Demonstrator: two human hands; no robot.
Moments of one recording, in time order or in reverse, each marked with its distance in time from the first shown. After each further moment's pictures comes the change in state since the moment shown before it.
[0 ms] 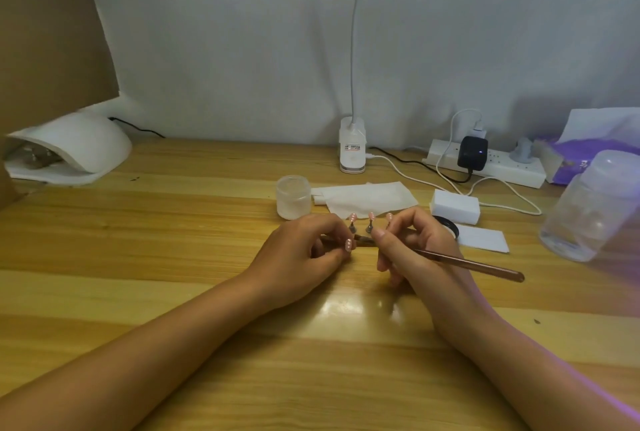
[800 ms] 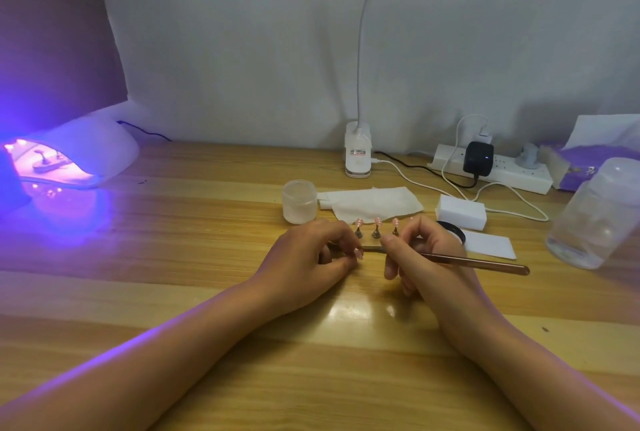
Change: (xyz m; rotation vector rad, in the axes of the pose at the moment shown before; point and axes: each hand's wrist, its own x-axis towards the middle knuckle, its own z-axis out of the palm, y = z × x) left_hand -0.001 0.001 -0.001 0.019 -0.005 0.009; right_hand 0.001 -0.001 0.001 -0.045 0.009 0.023
